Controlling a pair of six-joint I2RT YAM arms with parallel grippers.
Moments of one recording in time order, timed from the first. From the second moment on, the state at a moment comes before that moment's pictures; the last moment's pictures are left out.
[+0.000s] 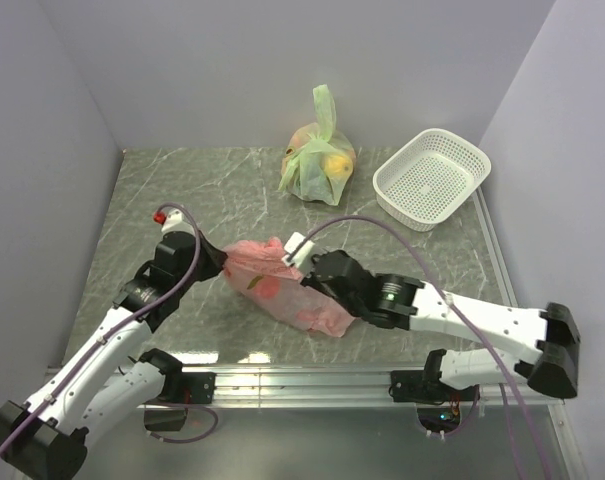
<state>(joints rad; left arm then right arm) -0.46 0.79 0.67 -0.41 -0.18 -0.74 1.15 1.22 0.97 -0.36 0.51 -0.25</state>
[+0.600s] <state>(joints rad) -0.30 0.82 0.53 -0.16 0.15 -0.77 0.85 0.67 0.56 -0.02 0.11 0.11</state>
